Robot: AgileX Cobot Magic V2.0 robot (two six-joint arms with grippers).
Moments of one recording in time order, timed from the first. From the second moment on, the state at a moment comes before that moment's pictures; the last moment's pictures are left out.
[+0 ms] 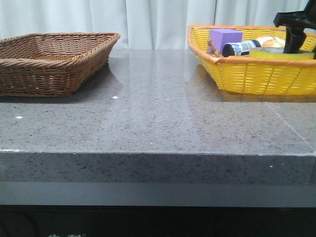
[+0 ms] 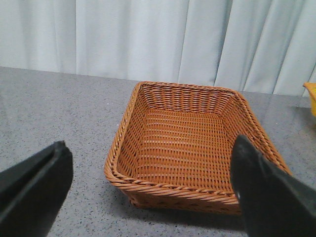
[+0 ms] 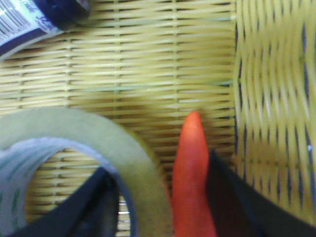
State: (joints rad) left arm -0.05 0.47 -0.46 0.00 0.16 -0.09; right arm -0.09 1.95 -1.73 0.13 0.86 -0.02
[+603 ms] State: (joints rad) left arm -0.05 0.47 -0.46 0.00 0.16 -0.09; right arm -0.09 1.94 -1.73 0.13 0.87 -0.02
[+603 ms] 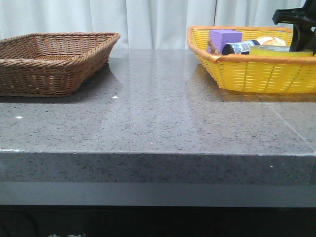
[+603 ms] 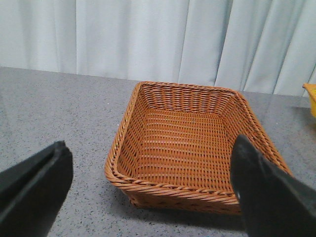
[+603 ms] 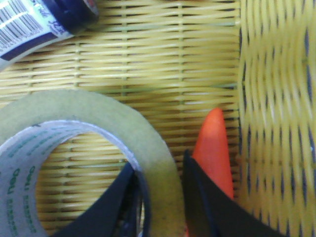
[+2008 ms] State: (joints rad) left arm -0.05 0.47 -0.46 0.00 0.16 -0.09; right arm 0.52 1.60 -1.28 0.27 0.60 -0.18
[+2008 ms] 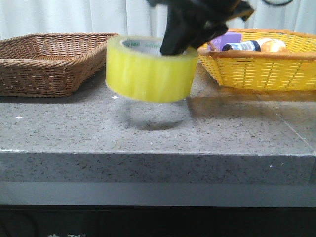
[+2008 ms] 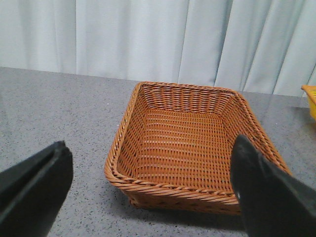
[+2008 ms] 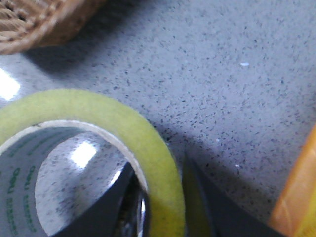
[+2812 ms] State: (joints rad) left arm -0.05 0.47 -0.46 0.00 0.16 -0.09; right arm 0.52 1.60 -1.38 0.28 0.61 -0.18
